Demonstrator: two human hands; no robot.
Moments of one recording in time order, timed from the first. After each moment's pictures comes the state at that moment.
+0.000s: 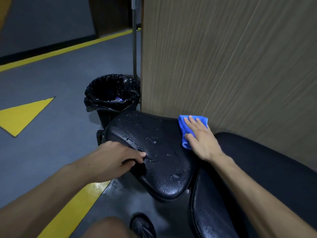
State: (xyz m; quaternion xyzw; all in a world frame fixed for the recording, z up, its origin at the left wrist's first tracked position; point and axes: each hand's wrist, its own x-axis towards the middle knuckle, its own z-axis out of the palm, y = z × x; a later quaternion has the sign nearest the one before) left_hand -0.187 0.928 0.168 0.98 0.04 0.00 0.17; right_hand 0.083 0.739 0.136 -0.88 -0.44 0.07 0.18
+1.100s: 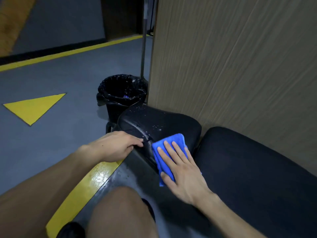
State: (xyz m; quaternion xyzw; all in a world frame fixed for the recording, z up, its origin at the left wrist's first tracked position) left_hand -0.226 0.915 0.170 0.99 0.10 -0.05 0.13; right_hand -0.084 0.667 0.131 -0.80 -0.60 0.00 0.07
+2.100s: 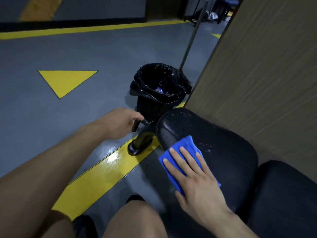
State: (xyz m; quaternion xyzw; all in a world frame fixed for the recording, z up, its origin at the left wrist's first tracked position) left_hand -0.262 1.061 0.141 0.92 0.30 0.04 0.24; right_hand -0.102 0.779 0.122 -0.72 -0.69 -0.09 -0.09
